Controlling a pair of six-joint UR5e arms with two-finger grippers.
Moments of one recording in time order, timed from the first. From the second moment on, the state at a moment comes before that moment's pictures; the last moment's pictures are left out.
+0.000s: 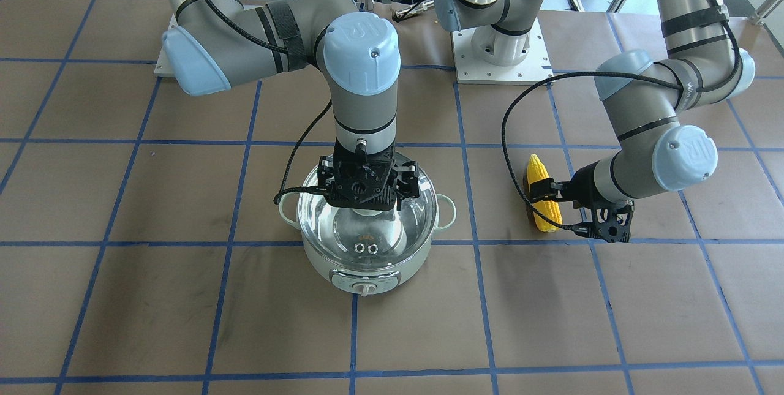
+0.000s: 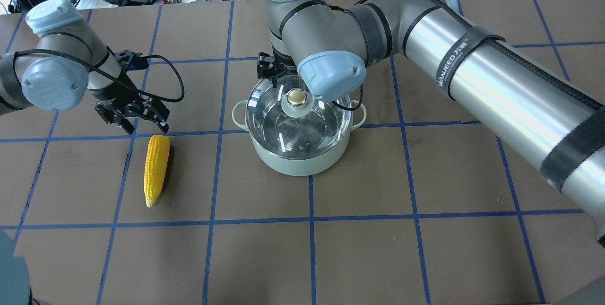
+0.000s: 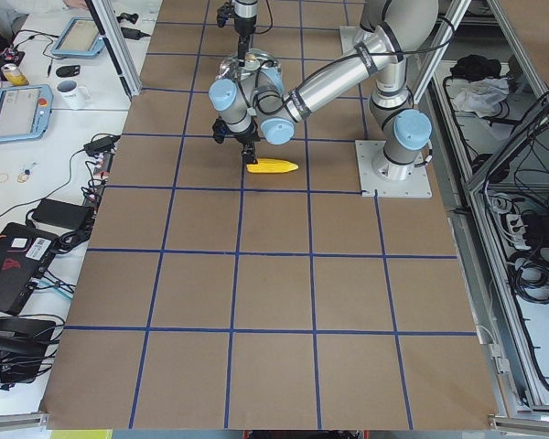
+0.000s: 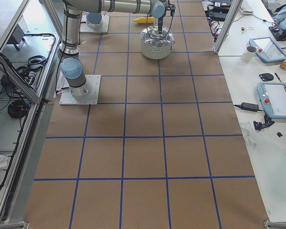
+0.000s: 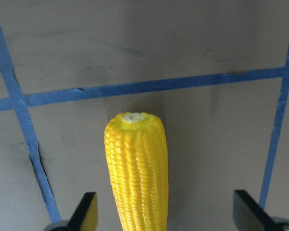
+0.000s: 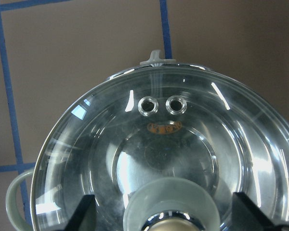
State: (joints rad) left arm -1.27 -1.88 -1.82 -1.31 1.53 0.38; right arm 1.99 -1.17 1.47 -1.98 -1.57 0.53
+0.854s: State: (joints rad) left arm -1.26 -1.98 -1.84 -1.28 1.54 0.37; right arm 1.99 -1.17 1.47 -1.91 -1.54 0.55
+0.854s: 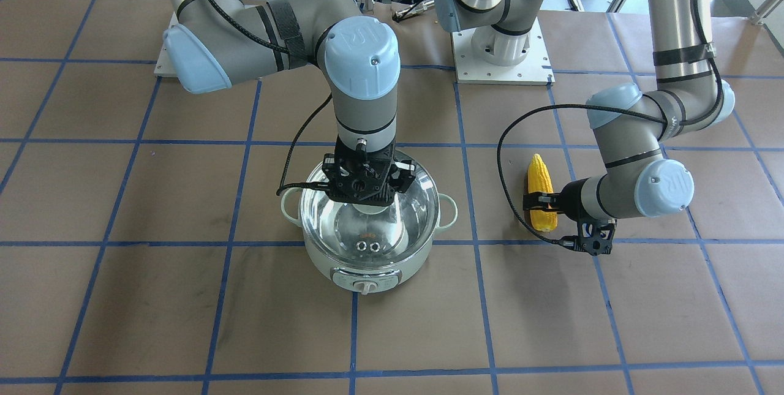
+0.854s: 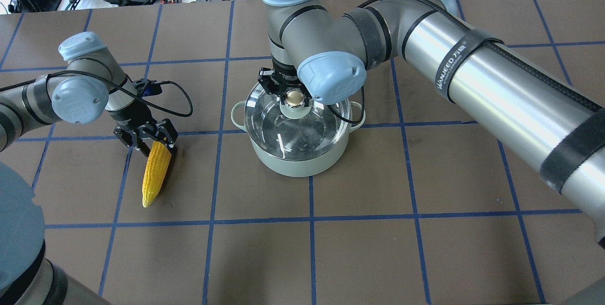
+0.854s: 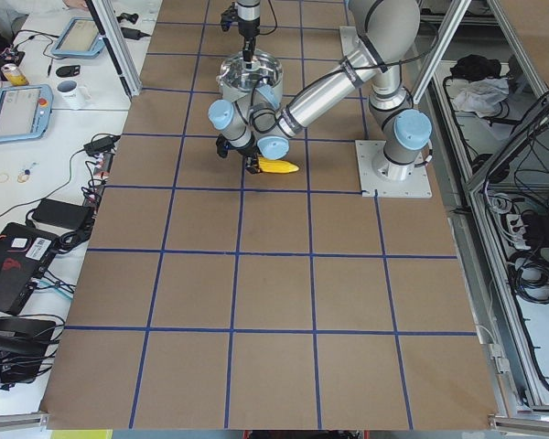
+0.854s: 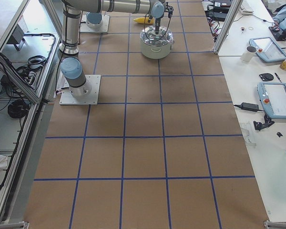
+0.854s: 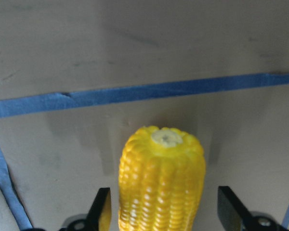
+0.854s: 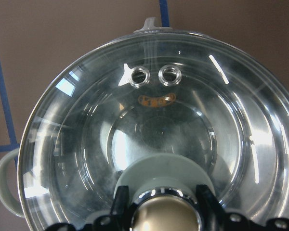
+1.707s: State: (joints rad) left arm -1.28 -1.82 -1.76 -1.44 1.53 0.10; right arm 1.73 -1.38 1.41 -1.61 -1.51 0.22
